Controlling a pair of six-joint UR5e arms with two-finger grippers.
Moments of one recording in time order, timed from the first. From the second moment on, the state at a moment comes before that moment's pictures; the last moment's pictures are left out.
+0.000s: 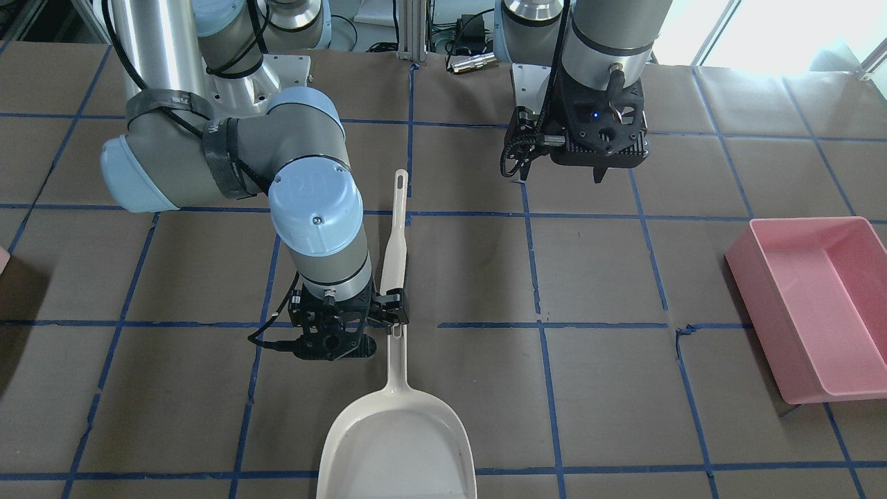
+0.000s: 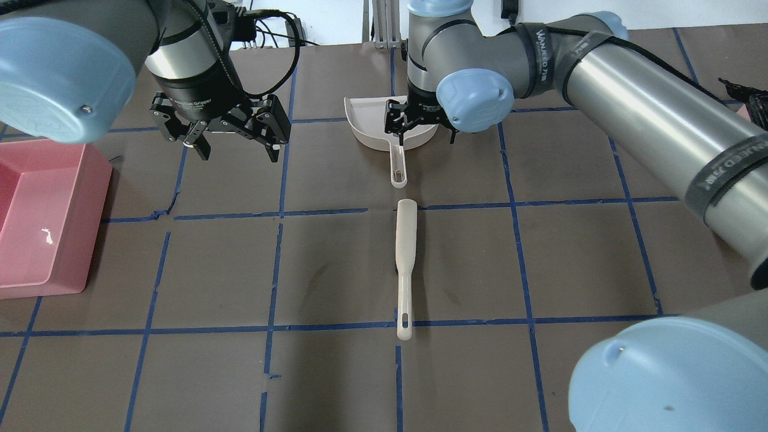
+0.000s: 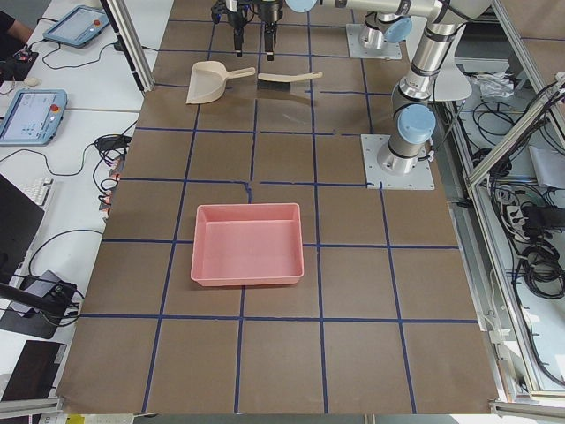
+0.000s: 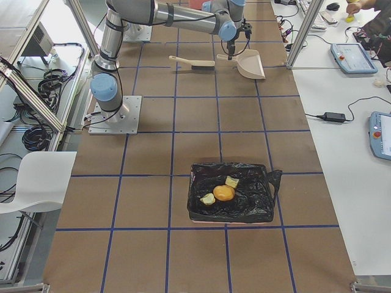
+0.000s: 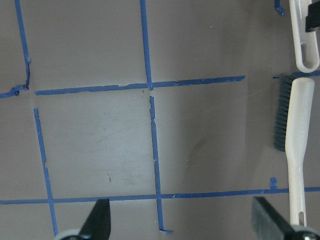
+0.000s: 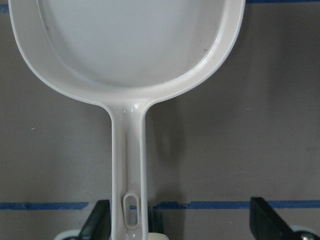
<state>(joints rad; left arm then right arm) -1.69 -1.61 -1.52 -1.62 1.62 -0.07 1.81 -1.11 1.42 -1.89 -1.56 0.22</state>
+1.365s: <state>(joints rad) -1.69 -1.61 -1.52 -1.62 1.62 -0.07 1.60 -1.50 1.43 -1.45 -1.56 -0.09</state>
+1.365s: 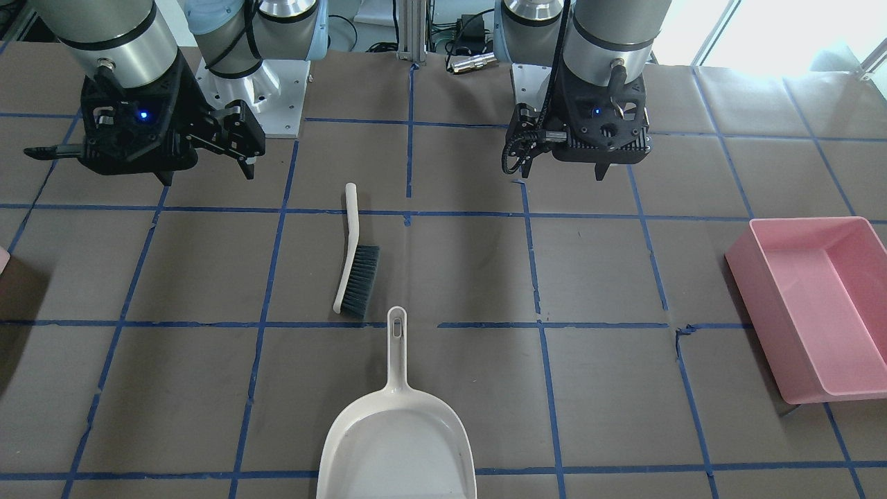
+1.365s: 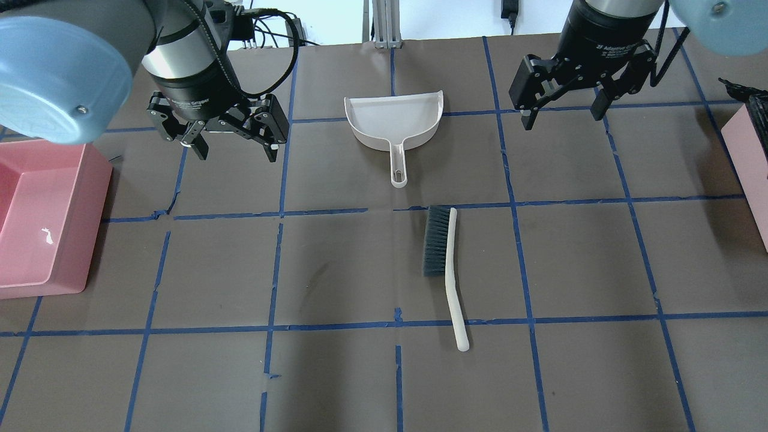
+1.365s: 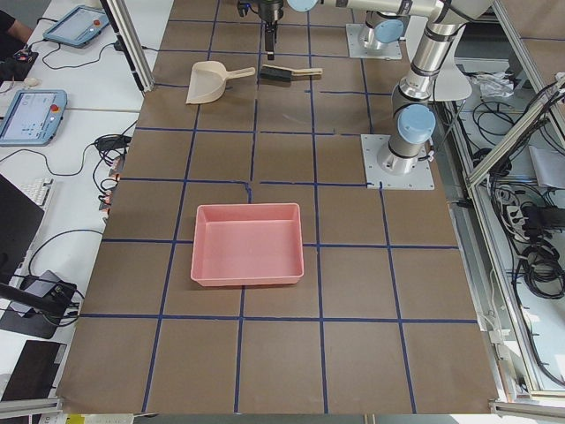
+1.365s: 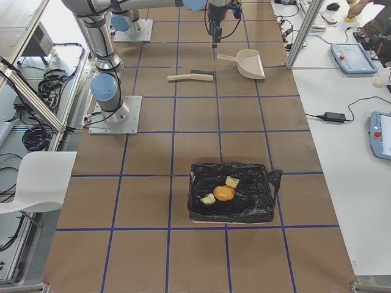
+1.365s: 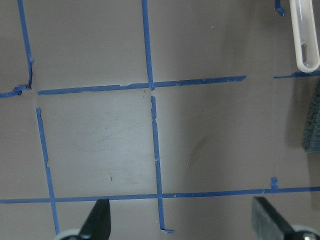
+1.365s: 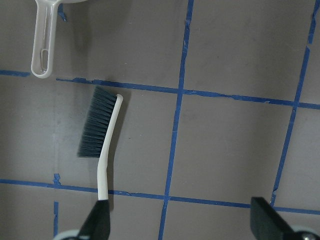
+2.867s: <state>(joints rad) -1.69 -1.61 -1.52 -1.62 1.62 -0.06 1.60 -1.49 1.43 -1.45 -1.56 -0.08</state>
